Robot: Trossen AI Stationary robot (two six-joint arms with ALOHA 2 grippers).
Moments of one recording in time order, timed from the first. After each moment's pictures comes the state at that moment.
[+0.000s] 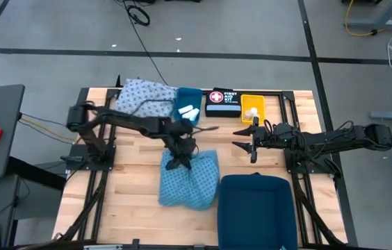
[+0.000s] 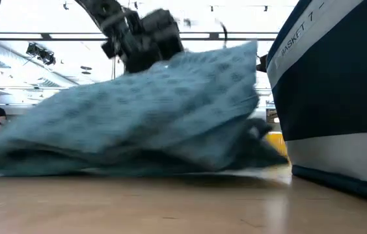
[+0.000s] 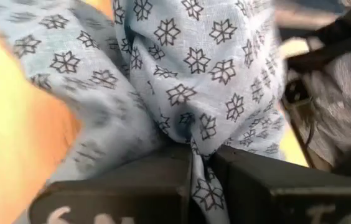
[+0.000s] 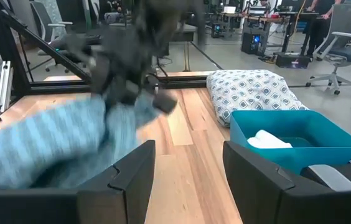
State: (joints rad) left arm 0.09 1.70 1.04 -0.23 0.63 0.06; right arm -0.08 0.88 0.22 0.53 0.03 -0.01
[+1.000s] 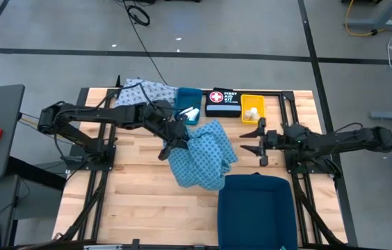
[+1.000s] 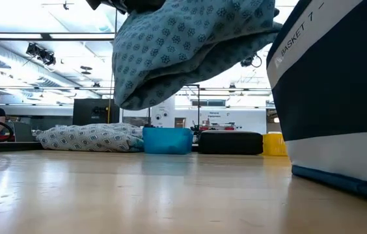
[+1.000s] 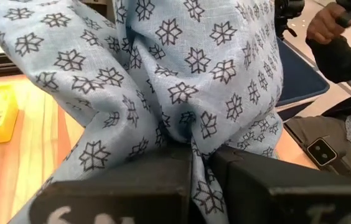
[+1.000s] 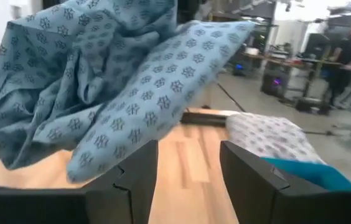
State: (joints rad) left arm 0.08 1.36 1.10 -0.22 0.39 0.17; right arm -0.01 0.65 0.22 0.45 -0.01 -0.11
